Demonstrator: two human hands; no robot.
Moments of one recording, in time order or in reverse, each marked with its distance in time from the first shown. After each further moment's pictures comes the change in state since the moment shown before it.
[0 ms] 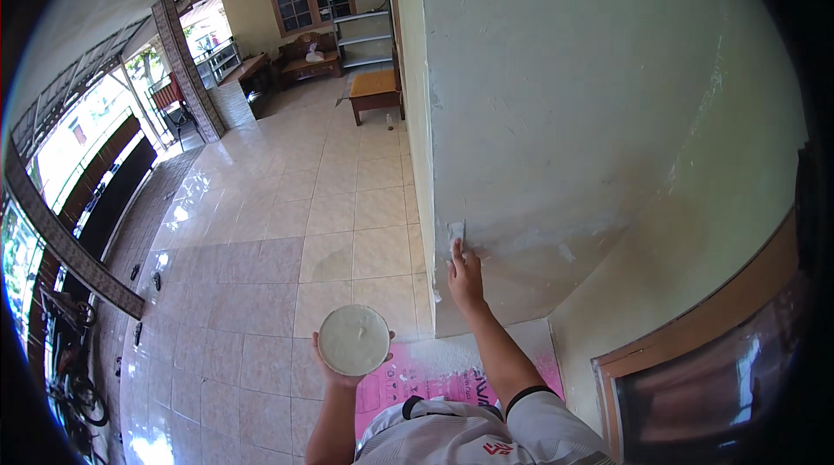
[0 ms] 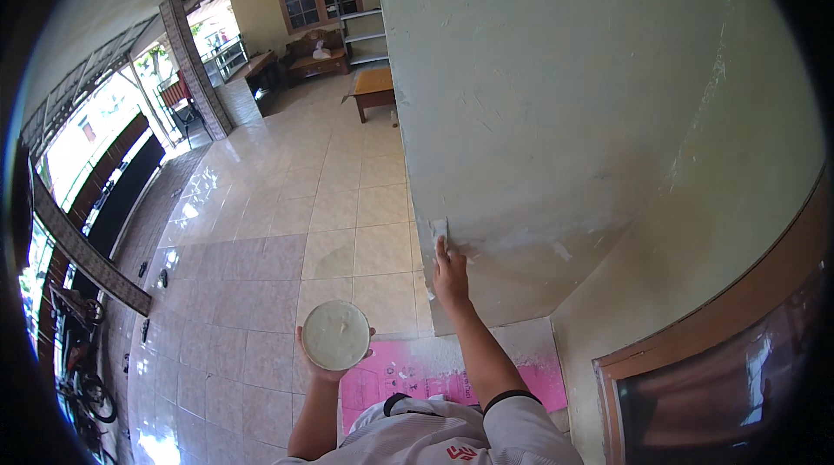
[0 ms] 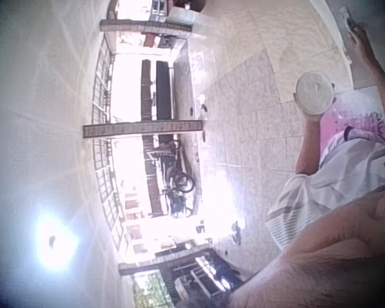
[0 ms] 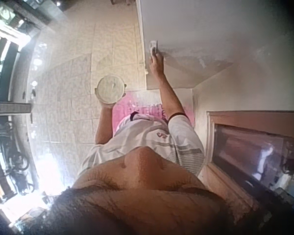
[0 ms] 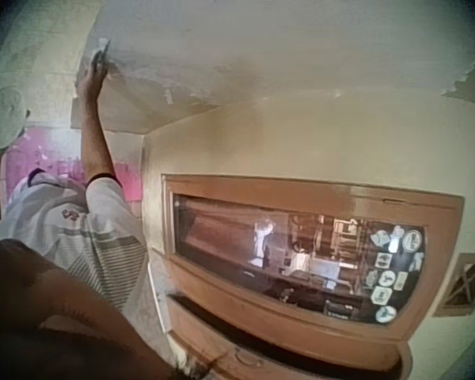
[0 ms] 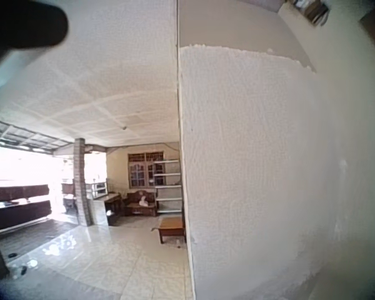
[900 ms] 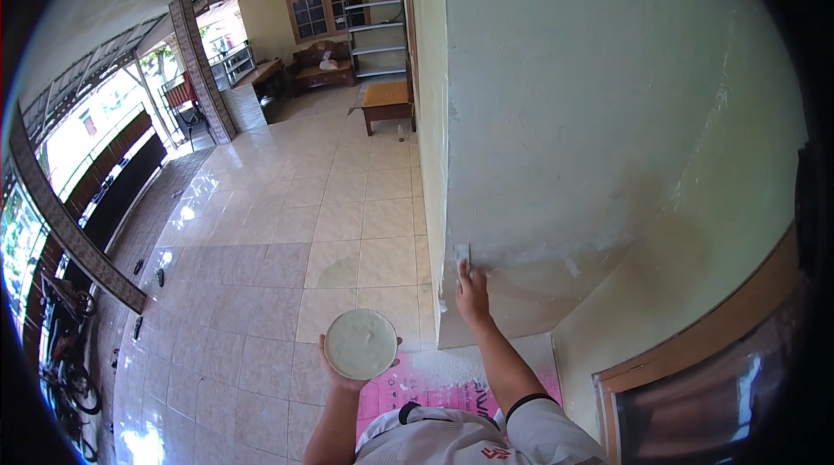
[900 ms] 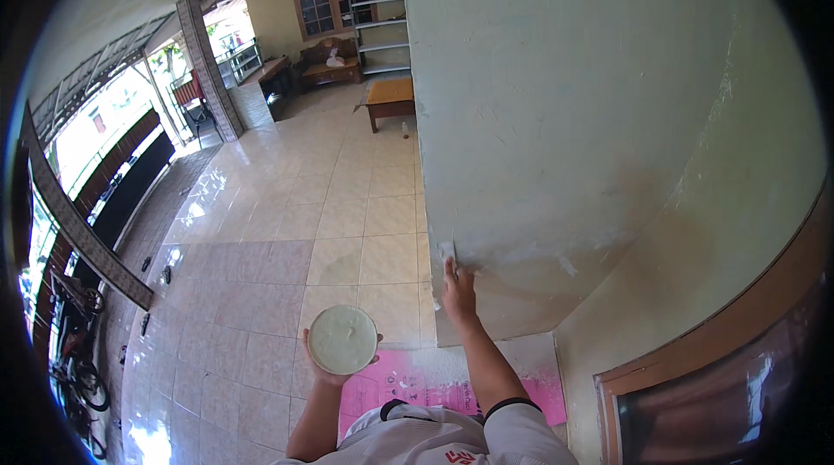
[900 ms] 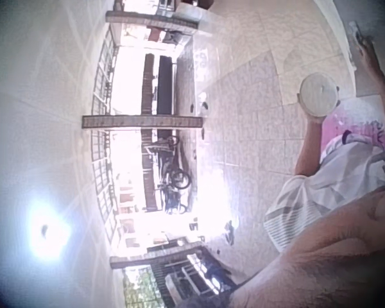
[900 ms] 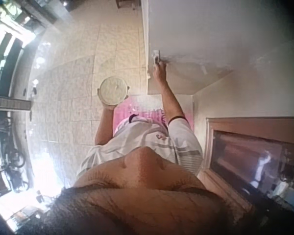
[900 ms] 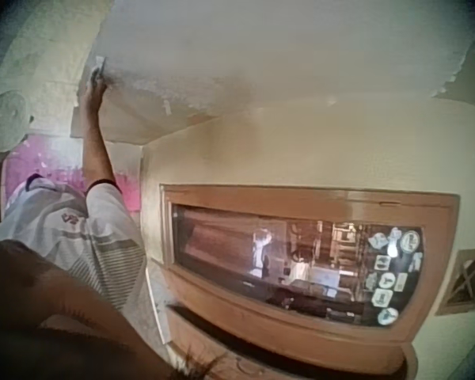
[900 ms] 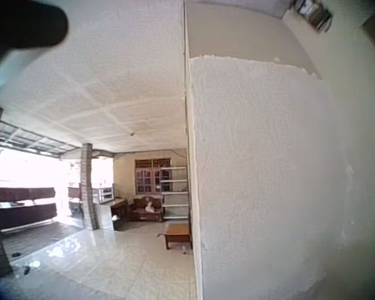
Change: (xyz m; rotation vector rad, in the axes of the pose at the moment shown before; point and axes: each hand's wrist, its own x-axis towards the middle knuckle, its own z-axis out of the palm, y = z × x) left_hand 0.008 0.001 -0.007 0.059 -0.046 -0.015; right_hand -0.026 0.021 0.015 -0.095 -0.060 0.025
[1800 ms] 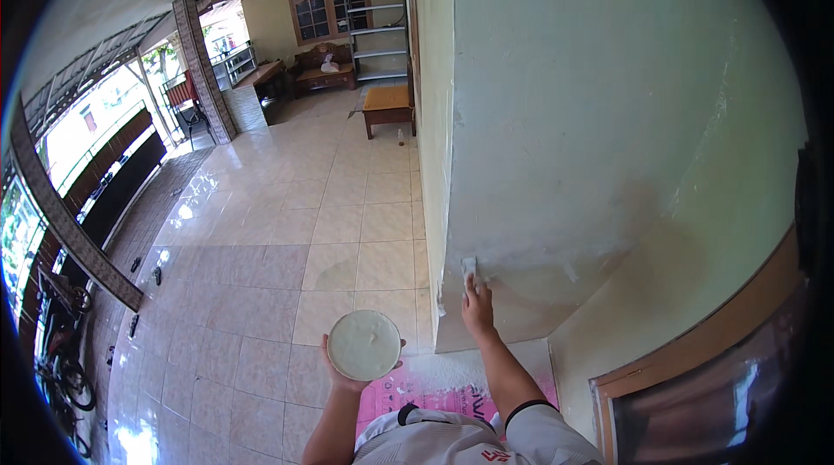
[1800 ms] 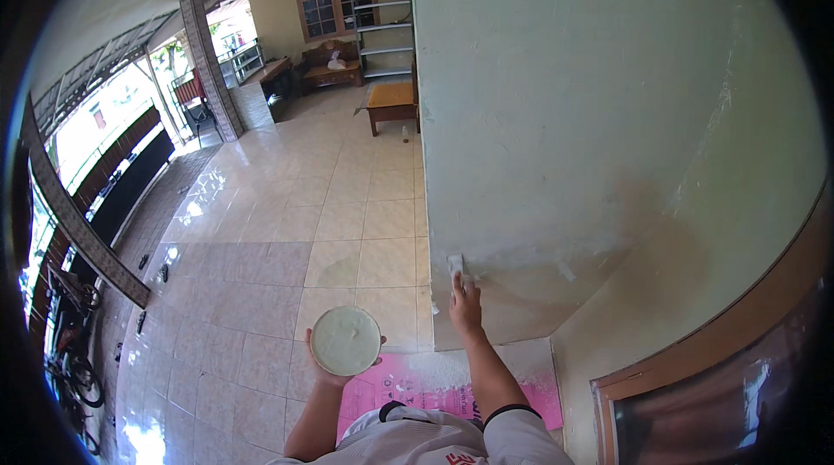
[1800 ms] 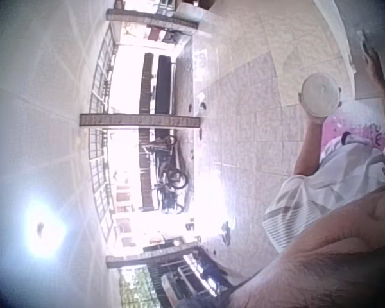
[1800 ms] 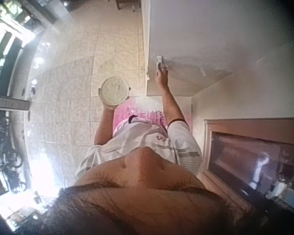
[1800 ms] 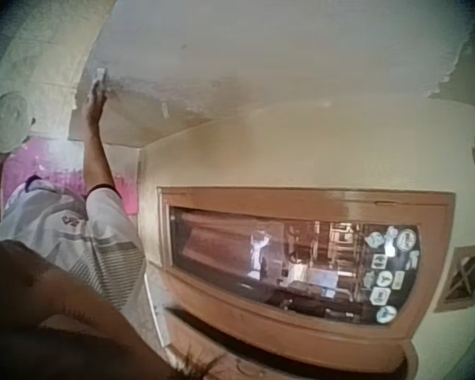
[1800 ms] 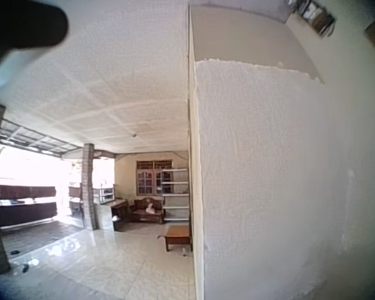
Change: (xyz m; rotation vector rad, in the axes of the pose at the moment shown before) left_hand 0.003 -0.005 0.002 -0.108 -0.075 -0.037; right_hand -0.027 0.012 -0.005 -0.008 -0.055 0.038
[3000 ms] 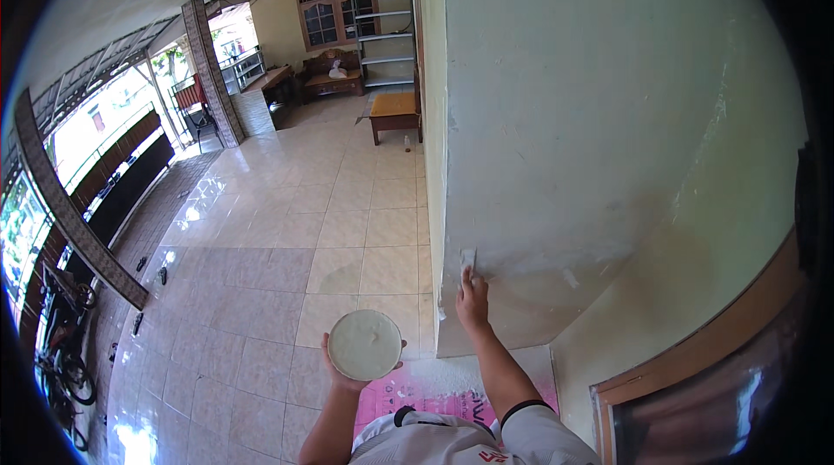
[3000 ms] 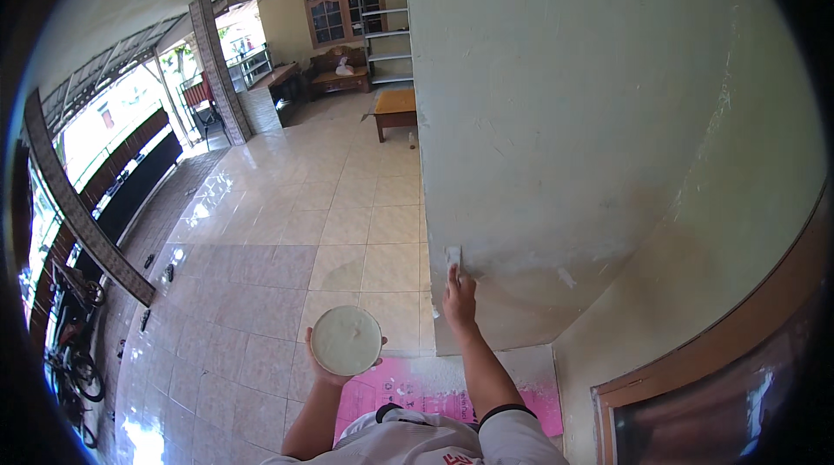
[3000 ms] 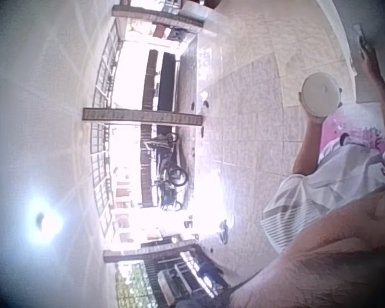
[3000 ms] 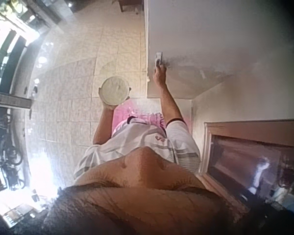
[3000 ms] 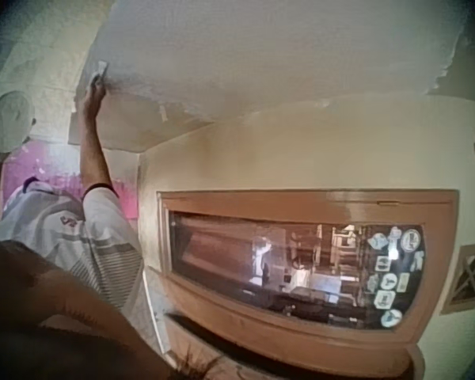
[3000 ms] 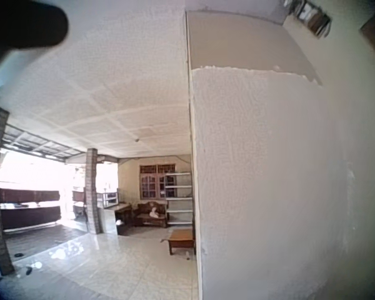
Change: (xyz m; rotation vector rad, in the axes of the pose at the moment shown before) left_hand 0.004 -0.008 0.010 0.084 0.038 0.035; right_hand 0.032 -0.016 0.003 0.074 0.147 -0.008
